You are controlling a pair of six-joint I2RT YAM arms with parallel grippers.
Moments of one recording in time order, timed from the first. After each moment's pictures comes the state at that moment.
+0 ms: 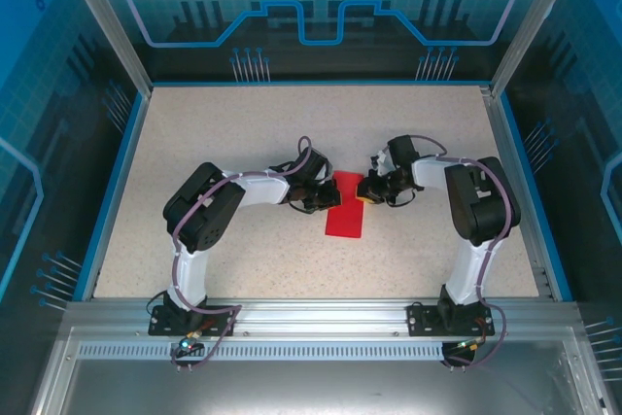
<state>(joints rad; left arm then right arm) -0.63 2.01 1.16 -0.11 0.39 -0.84 0.23 1.90 1.01 -0.33 -0.65 0.49</state>
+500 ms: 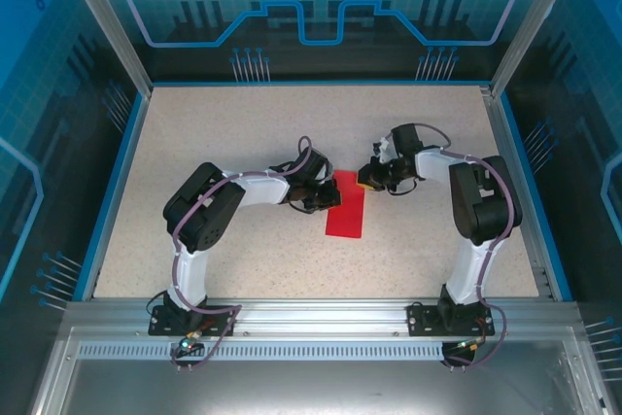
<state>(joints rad) -0.63 2.01 1.16 -0.11 0.39 -0.84 0.21 1.91 1.11 -0.35 -0.67 0.49</state>
